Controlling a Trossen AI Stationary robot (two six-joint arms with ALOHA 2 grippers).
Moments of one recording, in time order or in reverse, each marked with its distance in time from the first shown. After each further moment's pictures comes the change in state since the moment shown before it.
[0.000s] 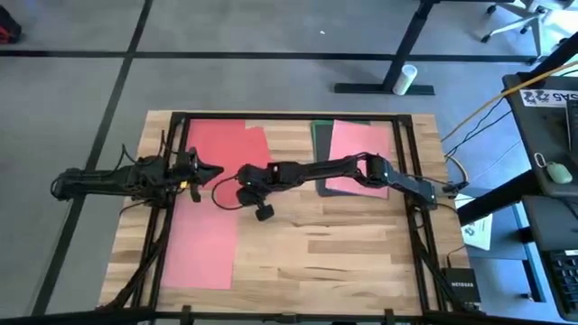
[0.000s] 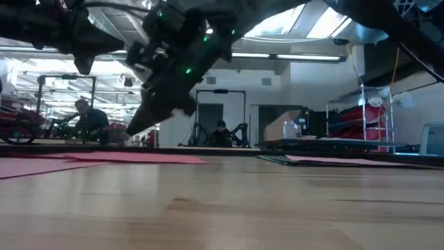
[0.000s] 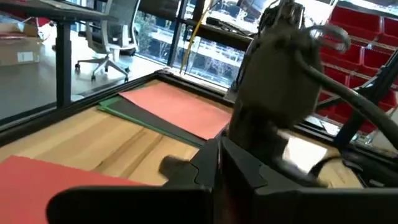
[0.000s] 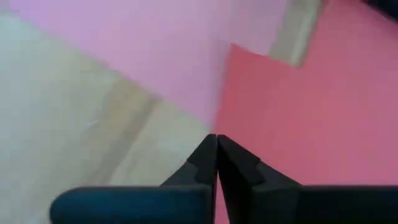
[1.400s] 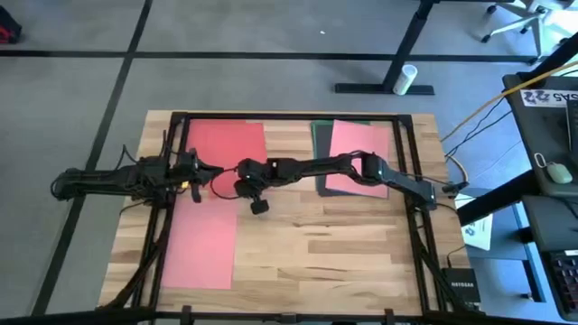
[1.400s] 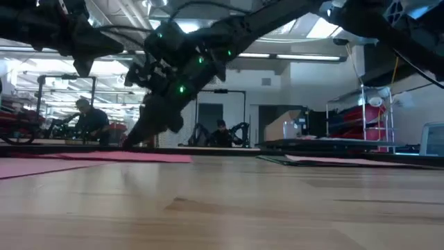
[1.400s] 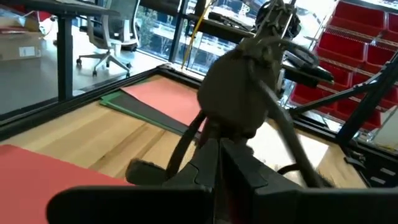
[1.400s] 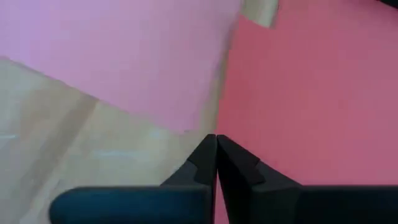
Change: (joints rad) left arm 0.001 0.000 0.000 -0.023 0.000 -0.010; right arm -0.027 0.066 0.056 0.139 0.043 0.071
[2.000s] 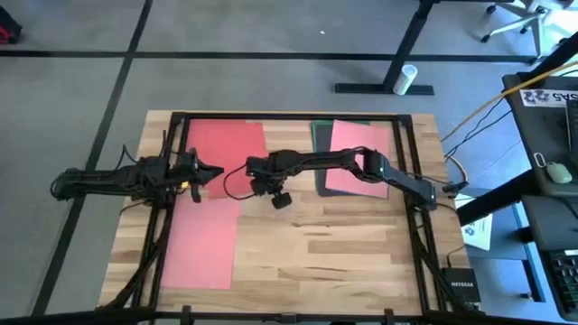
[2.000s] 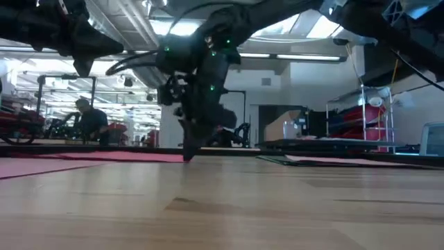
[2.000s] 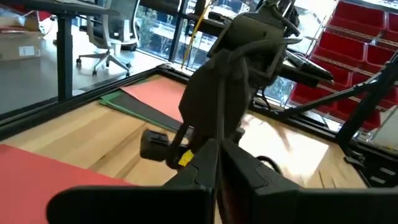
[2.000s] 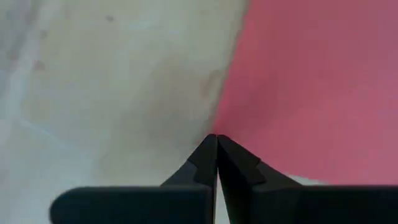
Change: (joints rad) left arm 0.000 0.000 0.000 0.000 0.000 -0.001; right arm -0.047 -0.011 0.012 -0.481 0.158 -0.080
